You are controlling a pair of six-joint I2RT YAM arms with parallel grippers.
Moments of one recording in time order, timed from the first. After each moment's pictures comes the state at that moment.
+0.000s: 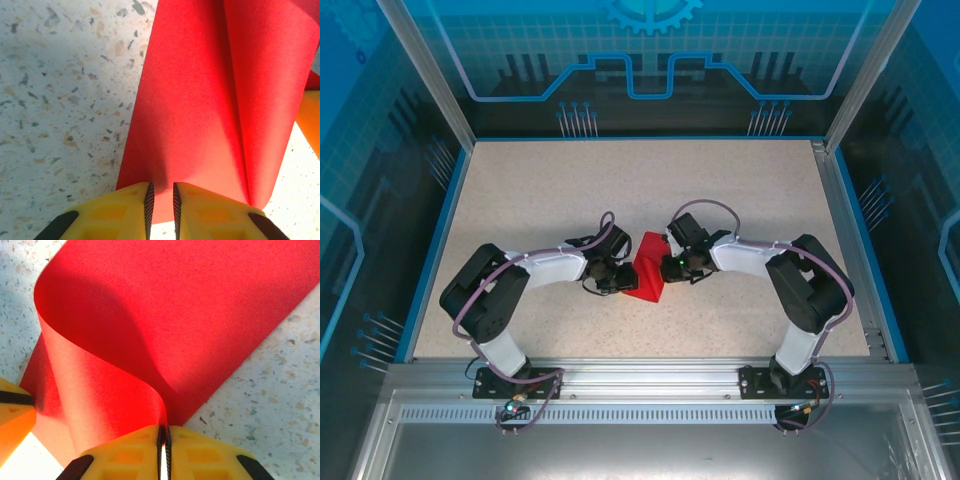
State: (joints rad) left arm -0.60 1.70 0.87 -0.36 0.30 -0.72; right arm 0.62 1.76 0.96 -0.36 -0.23 0.43
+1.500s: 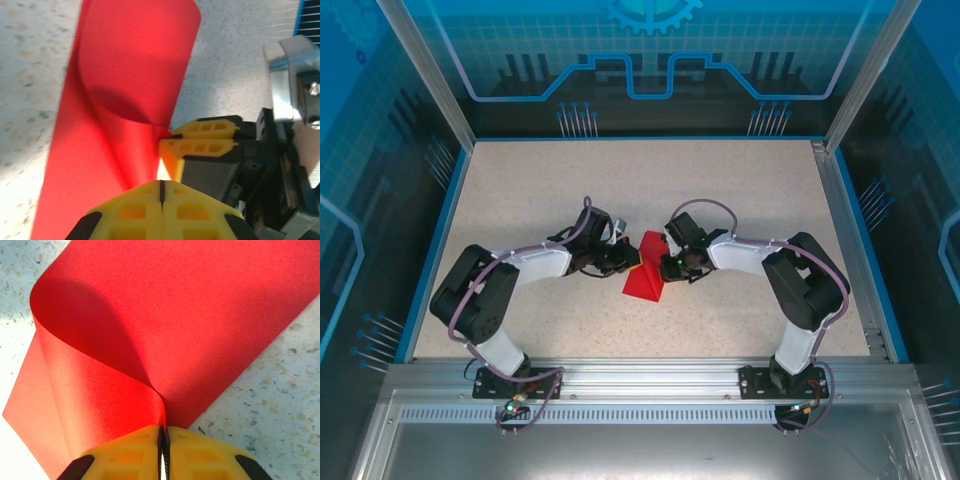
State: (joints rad) left arm -0.47 1.67 0.81 0.01 0.60 -0.88; right arm 0.63 1.78 0.98 -0.37 -0.21 0.43
